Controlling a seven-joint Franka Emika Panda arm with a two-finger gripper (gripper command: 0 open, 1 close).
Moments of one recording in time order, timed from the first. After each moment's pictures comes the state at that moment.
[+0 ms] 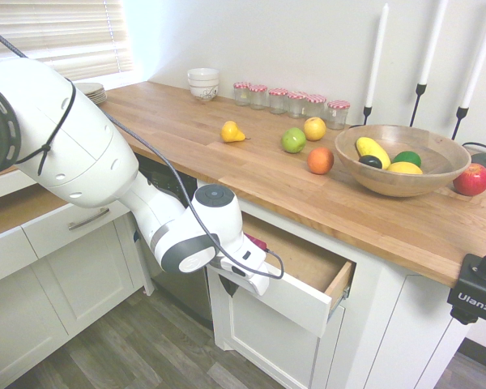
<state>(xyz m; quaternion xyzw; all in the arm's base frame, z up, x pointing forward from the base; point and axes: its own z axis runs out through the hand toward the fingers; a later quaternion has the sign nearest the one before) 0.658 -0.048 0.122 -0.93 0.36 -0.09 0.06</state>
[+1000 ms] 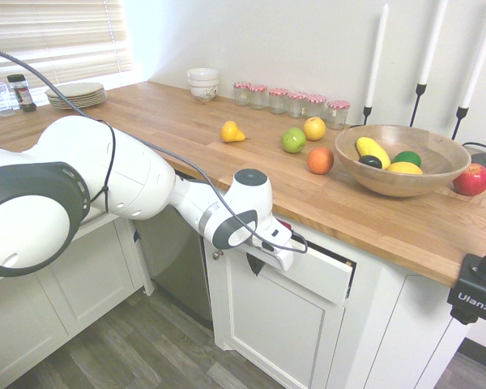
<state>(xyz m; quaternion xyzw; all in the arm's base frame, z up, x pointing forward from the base) 0.757 -0.049 0.103 -0.92 0.38 -0.08 0.06</state>
